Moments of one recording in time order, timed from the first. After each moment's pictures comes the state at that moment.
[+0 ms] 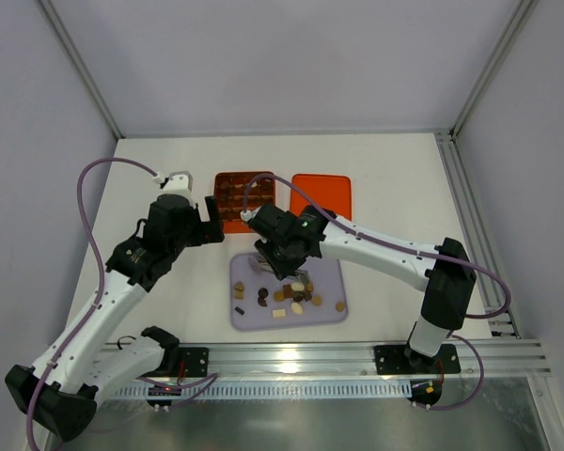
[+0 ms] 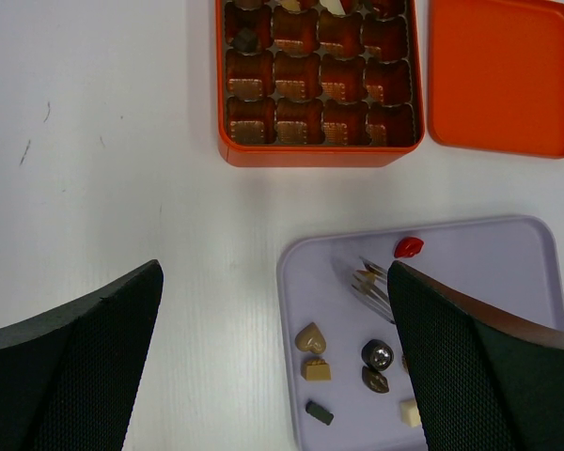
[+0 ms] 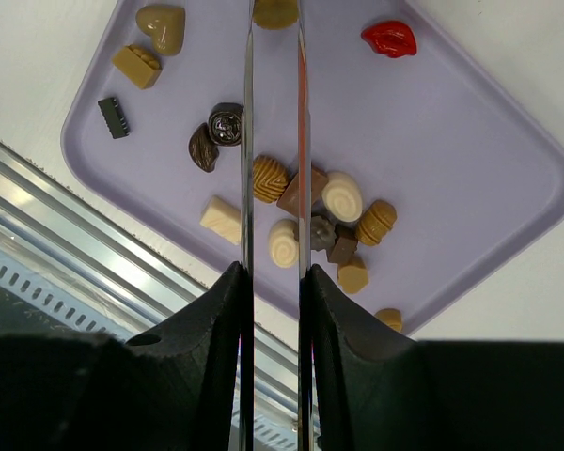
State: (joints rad) left arm -0.47 0.92 0.95 -0.63 -0.27 -0.40; right arm 1.06 1.72 1.52 -0.97 0.08 0.33
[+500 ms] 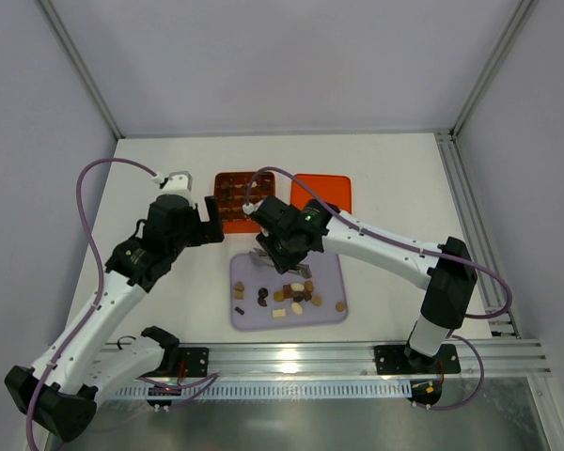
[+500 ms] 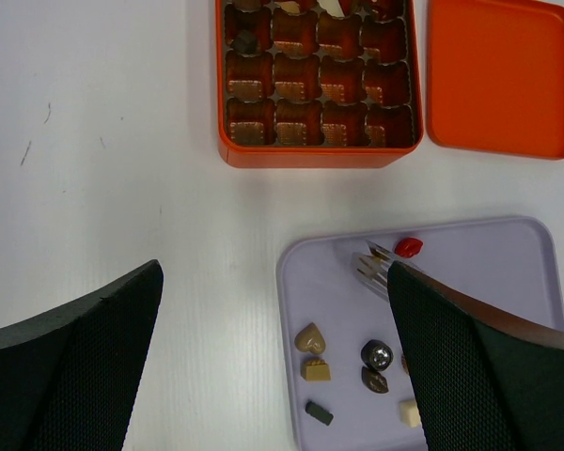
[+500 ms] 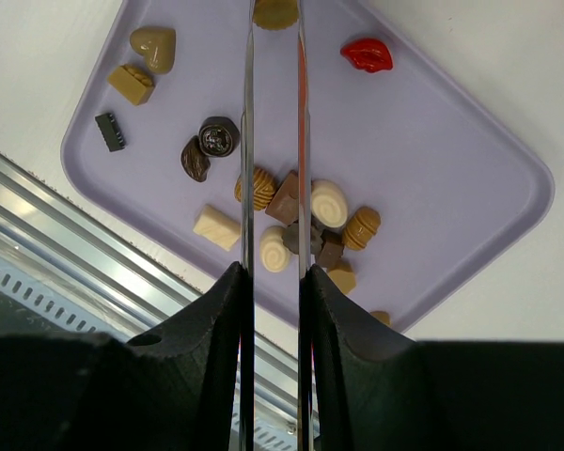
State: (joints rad) left arm -0.47 0.91 0.95 -0.63 -0.27 -0.40; right arm 1.02 1.72 1.55 -0.98 0.08 0.32
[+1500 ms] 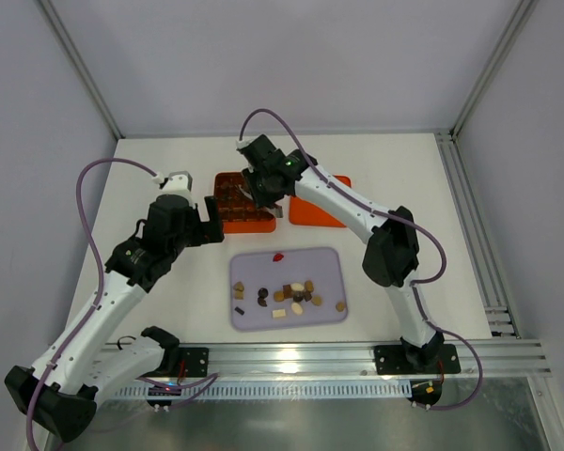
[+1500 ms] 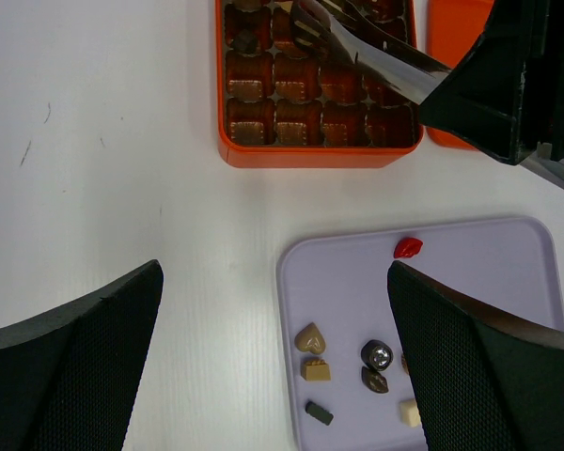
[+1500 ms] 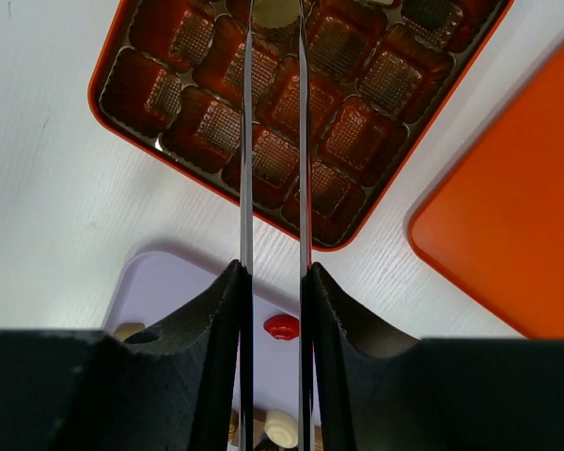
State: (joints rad) left arm -0.47 0.91 0.95 -0.63 -0.27 -0.40; right arm 0.80 2.16 2.13 -0.89 0.09 0.26
